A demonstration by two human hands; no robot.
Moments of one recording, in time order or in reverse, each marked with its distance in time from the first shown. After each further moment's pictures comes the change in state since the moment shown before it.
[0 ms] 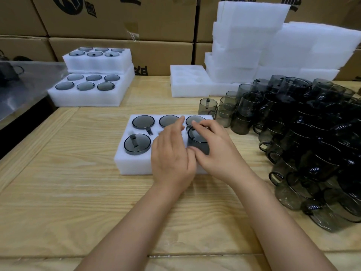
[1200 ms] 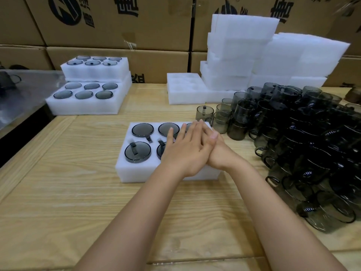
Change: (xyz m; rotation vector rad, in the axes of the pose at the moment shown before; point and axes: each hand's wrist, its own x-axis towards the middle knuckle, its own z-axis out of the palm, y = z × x) left_hand 0.041 0.002 0.018 0.146 -0.803 -0.081; right_hand 0.034 0.027 0.005 -0.051 -0.314 0.110
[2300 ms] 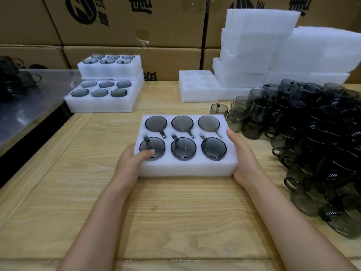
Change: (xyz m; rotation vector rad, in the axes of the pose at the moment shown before) left_hand -0.066 -0.120 -0.025 -1.101 0.382 -0.349; right_hand -0.019 0.004 0.018 1.396 0.229 0.256
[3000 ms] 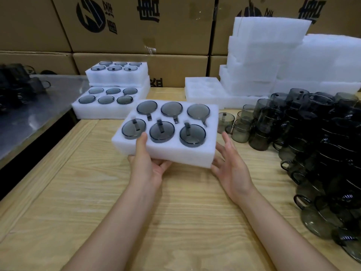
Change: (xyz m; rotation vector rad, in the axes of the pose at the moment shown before) left_hand 0.024 0.022 0.045 -0.795 0.258 -0.273; right_hand 0.004 0.016 0.022 0.101 -0.056 -0.085
